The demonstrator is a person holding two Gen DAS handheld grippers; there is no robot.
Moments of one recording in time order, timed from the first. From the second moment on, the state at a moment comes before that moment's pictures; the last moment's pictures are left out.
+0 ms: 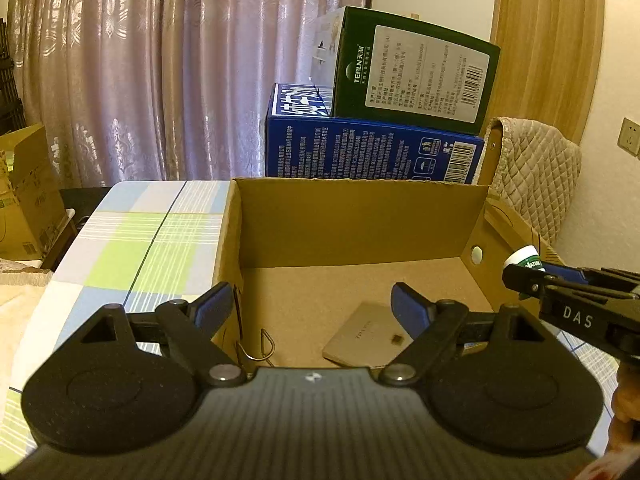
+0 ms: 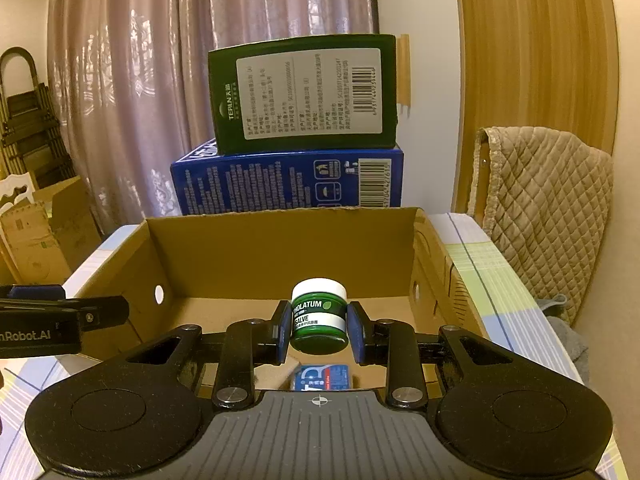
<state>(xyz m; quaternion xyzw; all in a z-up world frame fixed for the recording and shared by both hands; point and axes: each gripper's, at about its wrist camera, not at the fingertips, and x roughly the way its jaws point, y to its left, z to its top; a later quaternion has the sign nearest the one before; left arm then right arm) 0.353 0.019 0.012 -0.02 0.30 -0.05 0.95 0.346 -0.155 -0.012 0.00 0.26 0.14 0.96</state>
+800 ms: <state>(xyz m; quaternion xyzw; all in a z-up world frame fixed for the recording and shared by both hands) 0.352 0.018 0.011 -0.02 0.30 -0.06 0.95 0.347 -0.156 -0.013 0.00 0.26 0.13 0.96</state>
